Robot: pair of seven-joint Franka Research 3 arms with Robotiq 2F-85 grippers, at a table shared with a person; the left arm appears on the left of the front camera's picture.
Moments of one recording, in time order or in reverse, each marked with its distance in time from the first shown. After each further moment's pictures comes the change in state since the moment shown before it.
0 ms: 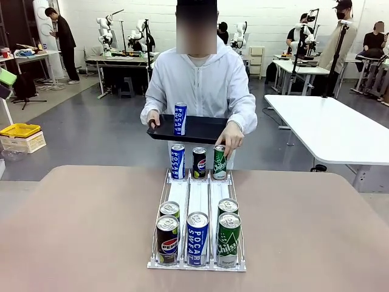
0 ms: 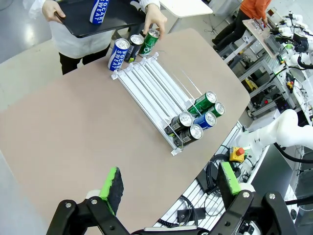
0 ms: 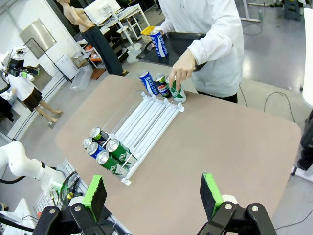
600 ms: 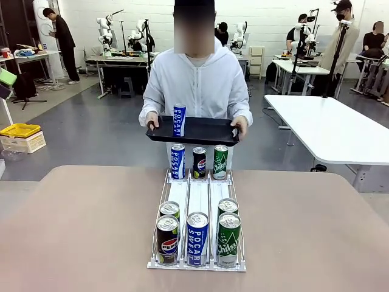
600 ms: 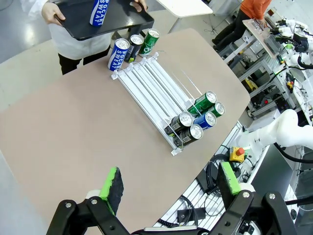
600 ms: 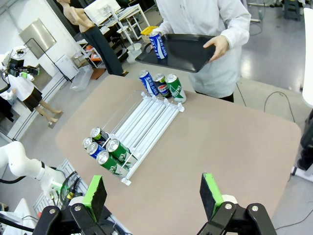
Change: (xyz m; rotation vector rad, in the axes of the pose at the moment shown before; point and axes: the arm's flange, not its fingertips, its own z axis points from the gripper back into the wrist) left arm 0.000 0.000 0.000 0.000 0.000 0.000; right arm 0.000 0.000 0.000 0.000 0.000 0.000
